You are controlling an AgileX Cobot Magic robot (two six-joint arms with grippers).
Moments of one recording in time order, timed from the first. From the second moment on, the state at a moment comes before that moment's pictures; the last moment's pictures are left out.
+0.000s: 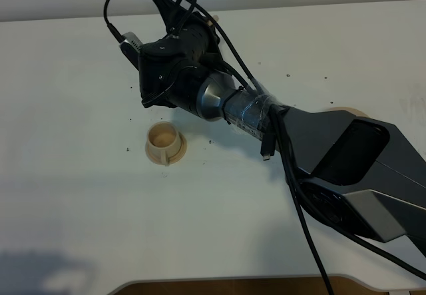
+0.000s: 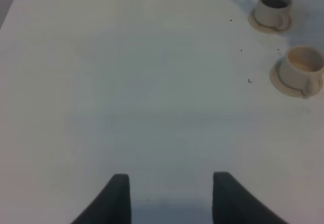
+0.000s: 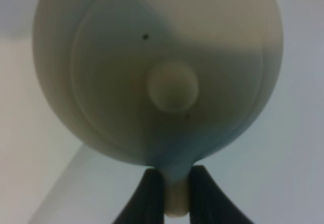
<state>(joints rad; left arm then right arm) 0.02 0.01 -0.50 0.03 1.04 0.00 0.81 2.62 -2.33 -1.14 1.03 -0.78</state>
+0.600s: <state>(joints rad) 0.02 0.01 -0.50 0.03 1.04 0.00 0.81 2.53 -2.35 -0.93 1.11 -0.60</state>
